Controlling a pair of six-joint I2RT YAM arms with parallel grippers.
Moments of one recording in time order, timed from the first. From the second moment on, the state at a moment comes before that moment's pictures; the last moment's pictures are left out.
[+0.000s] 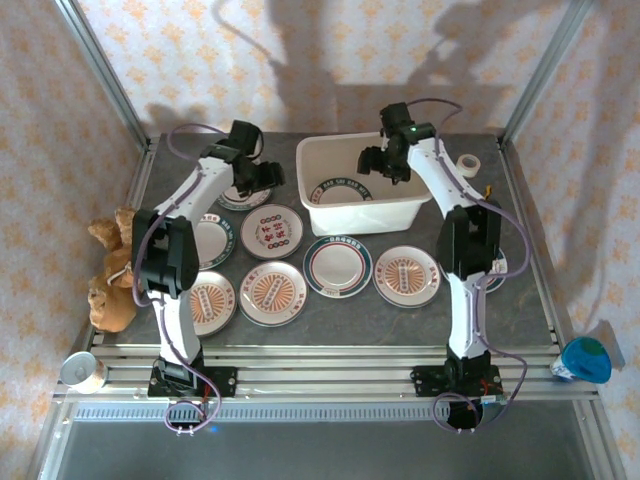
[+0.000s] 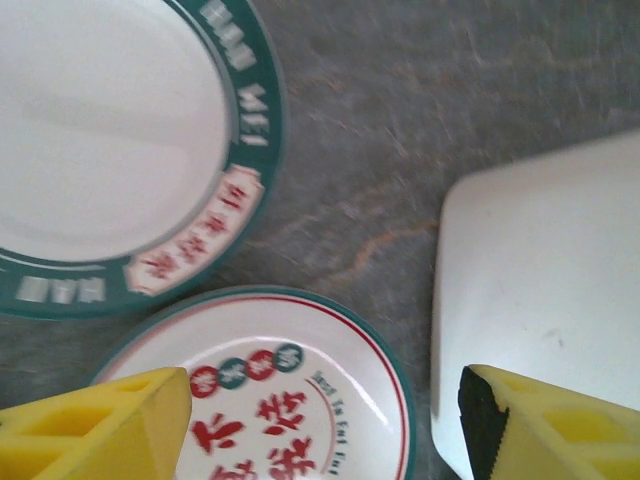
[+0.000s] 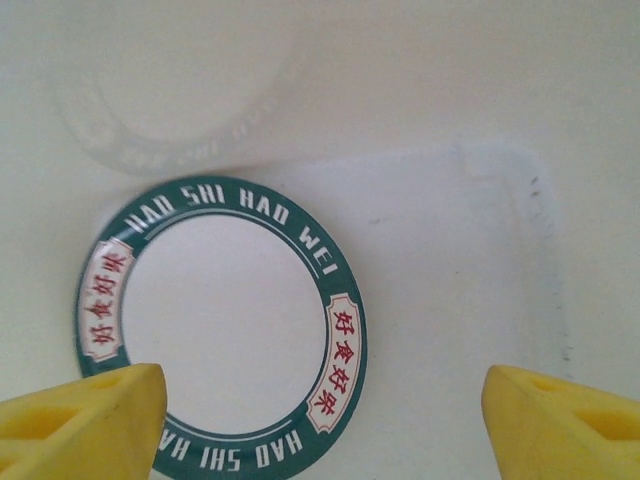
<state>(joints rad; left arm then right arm) -0.15 1.96 1.72 -0.79 0.13 -0.49 0.28 2.14 2.10 -1.02 -0.07 0.36</state>
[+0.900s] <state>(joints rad) 0.20 2.20 1.79 -0.81 0.17 -0.45 0.28 2.01 2.03 -0.97 -0.07 0.35</state>
